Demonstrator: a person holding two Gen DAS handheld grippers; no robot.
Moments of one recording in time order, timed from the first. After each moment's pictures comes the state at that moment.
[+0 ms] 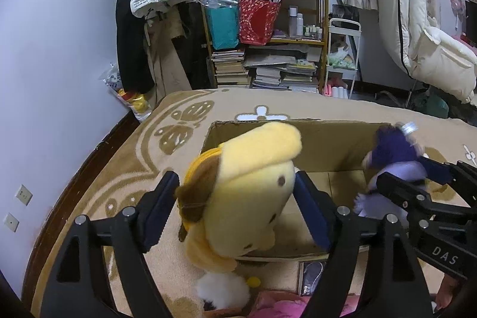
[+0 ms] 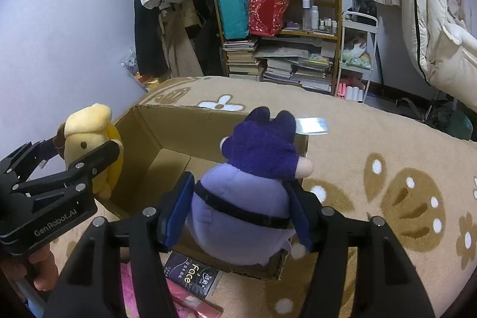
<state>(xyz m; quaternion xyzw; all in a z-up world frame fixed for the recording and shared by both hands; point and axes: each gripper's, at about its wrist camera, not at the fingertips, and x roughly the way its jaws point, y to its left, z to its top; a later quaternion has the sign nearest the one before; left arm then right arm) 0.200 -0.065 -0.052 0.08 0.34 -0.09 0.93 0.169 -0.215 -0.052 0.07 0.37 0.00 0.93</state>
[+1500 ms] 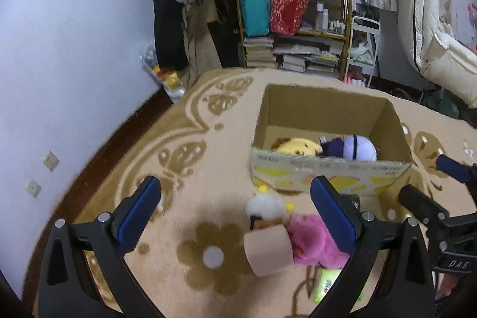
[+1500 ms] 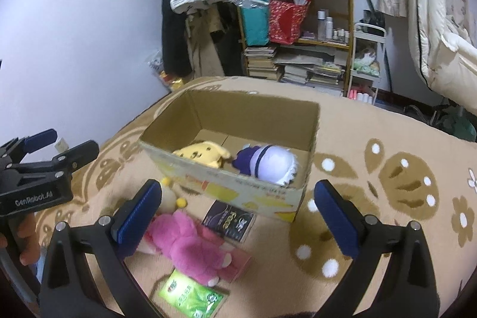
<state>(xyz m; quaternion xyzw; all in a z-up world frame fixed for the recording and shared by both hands) 0.105 0.007 -0.021 0.06 0.37 -0.04 0.93 0.084 -0.183 -0.028 0.06 0.36 0.04 0.93</state>
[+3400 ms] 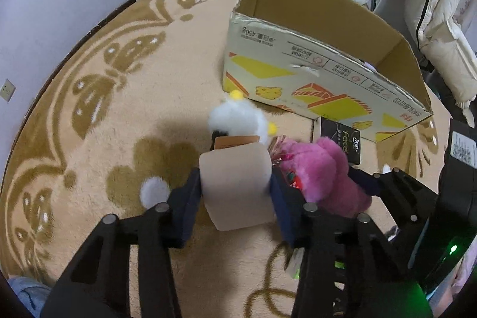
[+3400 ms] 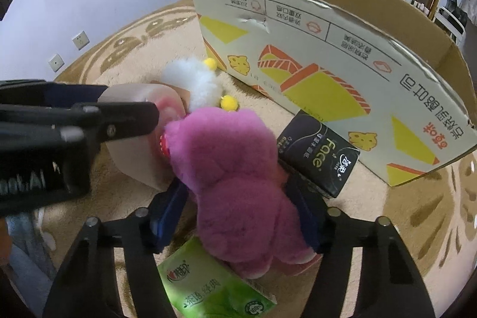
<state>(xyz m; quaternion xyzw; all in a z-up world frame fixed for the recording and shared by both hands) 0.127 0.012 -0.125 -0.02 0.54 -0.08 0.84 0.123 -0.089 -0.159 -0.06 0.51 0.15 0.84</state>
